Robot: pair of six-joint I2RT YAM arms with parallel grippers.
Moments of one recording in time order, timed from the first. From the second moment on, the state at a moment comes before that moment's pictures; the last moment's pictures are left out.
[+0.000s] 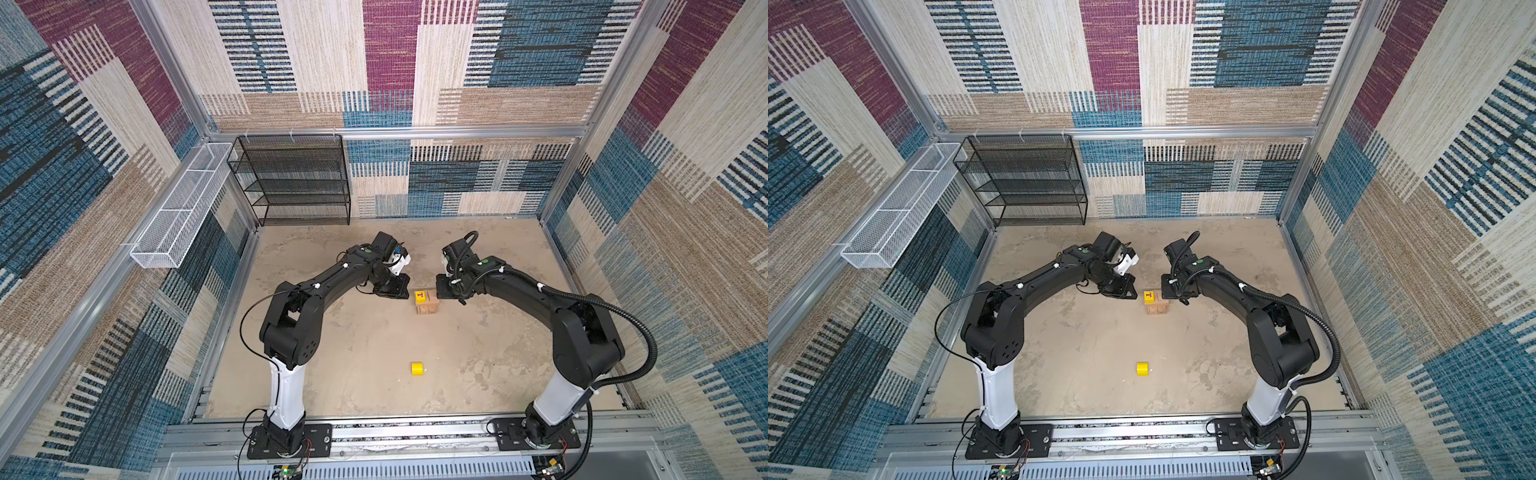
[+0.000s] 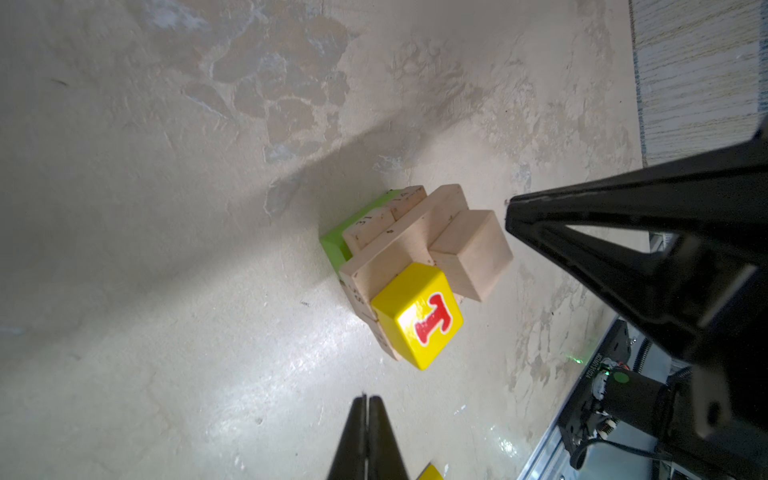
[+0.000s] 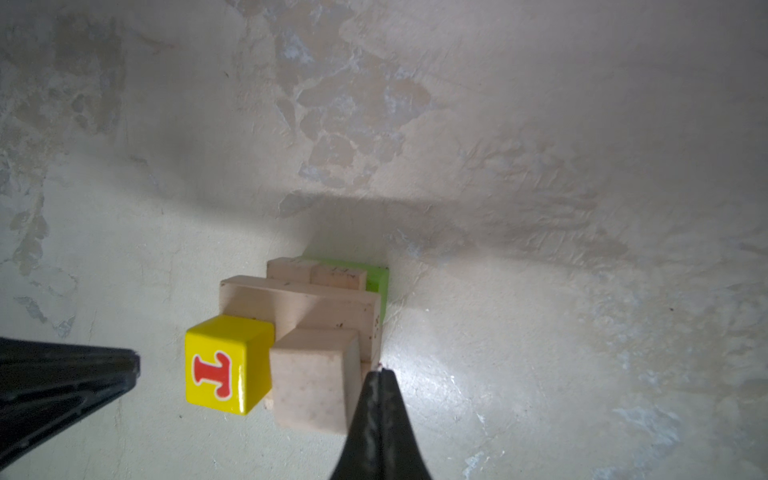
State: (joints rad) left arm -0.54 2.00 1.58 -0.76 0.48 -0.21; right arm 0.47 1.72 1.26 -0.64 -0.05 0.41
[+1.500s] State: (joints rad) left arm -0.57 2.04 1.60 -0.72 0.55 -0.21; right arm 0.47 1.71 1.24 -0.62 -0.10 0.40
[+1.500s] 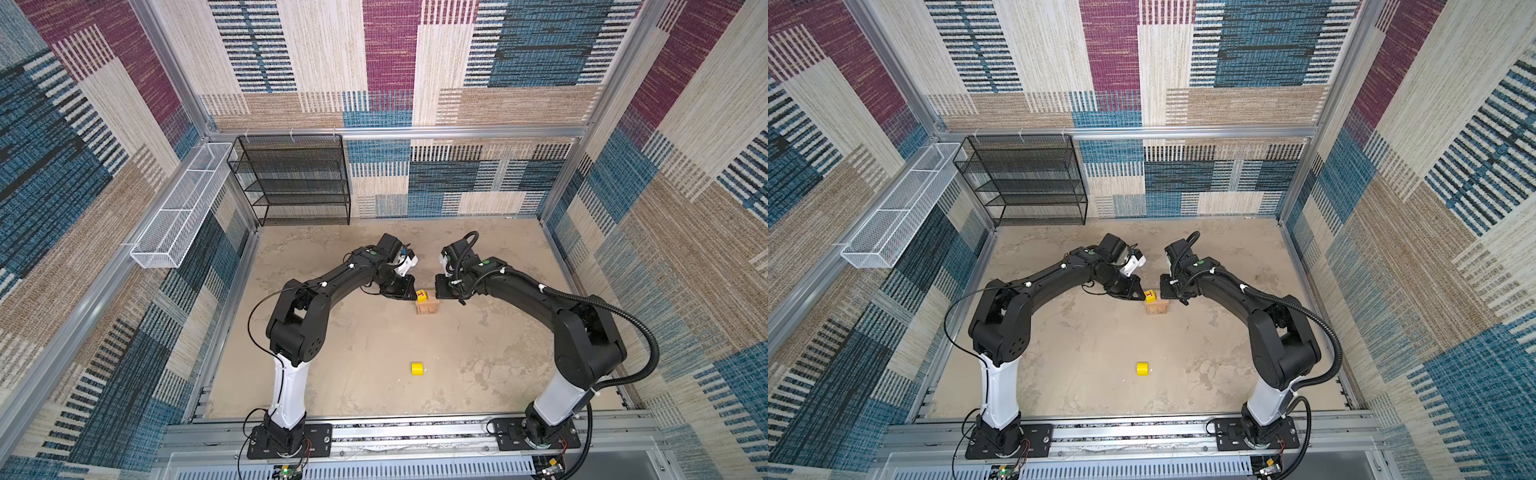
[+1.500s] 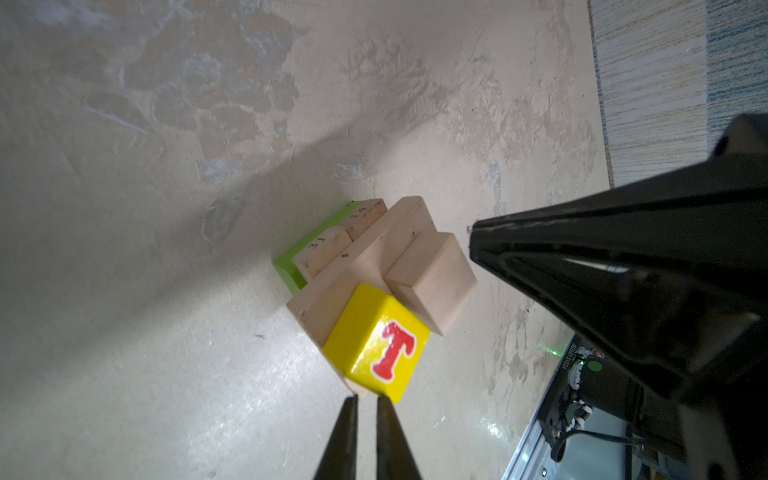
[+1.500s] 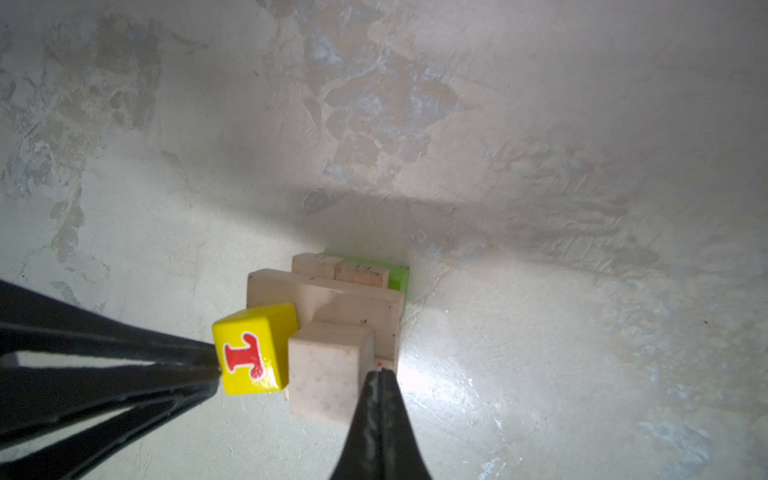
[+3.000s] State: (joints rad) left arm -0.57 2.07 1.66 -0.73 0.47 -0.21; right arm 0.47 1.70 1.24 -0.62 -0.10 0.40
